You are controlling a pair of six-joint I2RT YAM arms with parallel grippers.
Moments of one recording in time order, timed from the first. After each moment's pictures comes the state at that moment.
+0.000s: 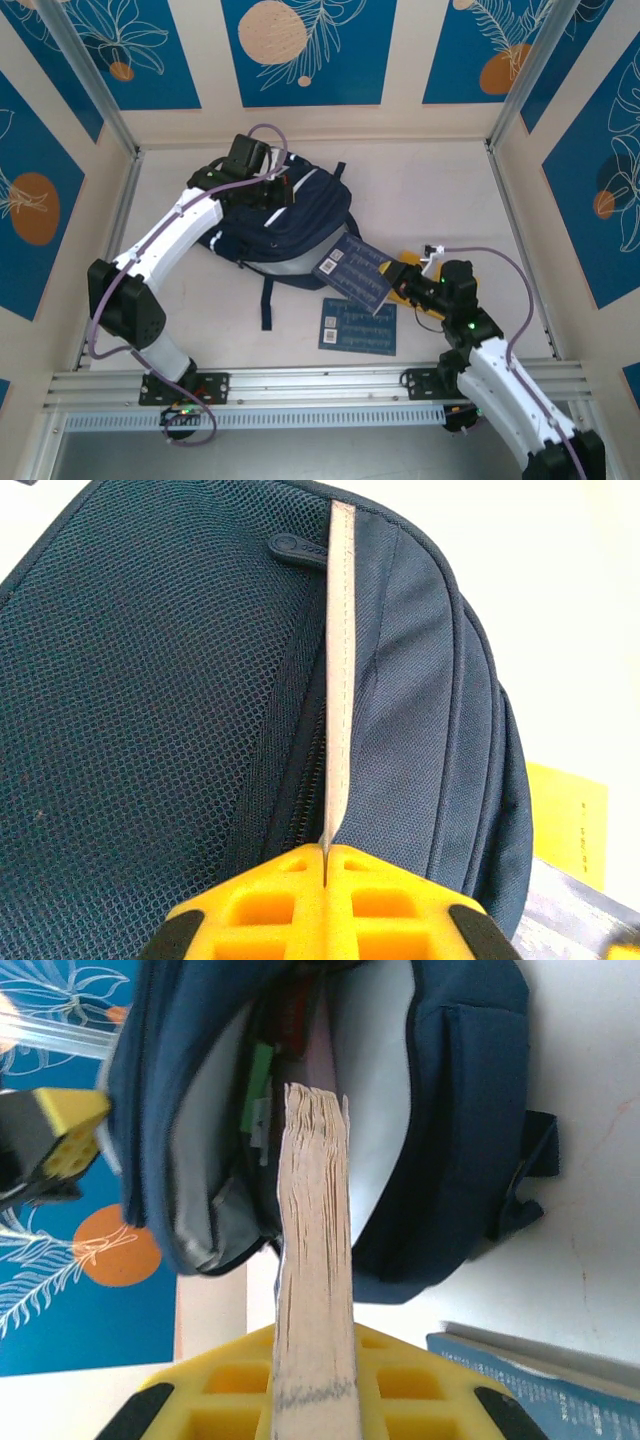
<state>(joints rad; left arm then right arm) -0.50 1.63 1.56 -0.76 0.25 -0.47 0.31 0.63 0.25 -0.01 -0.48 1.15</state>
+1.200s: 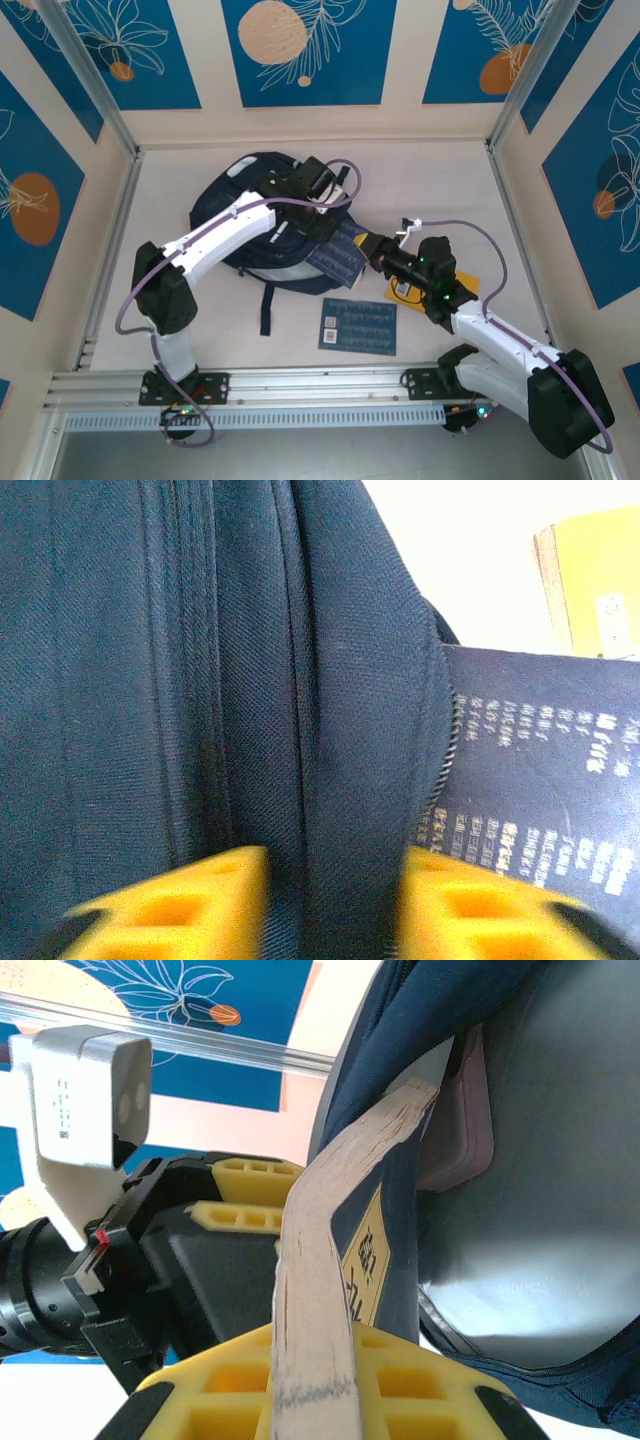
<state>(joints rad) -0.78 1.84 1.75 -1.01 0.02 -0.13 0.47 0.96 0.38 0.42 -0.41 1.29</state>
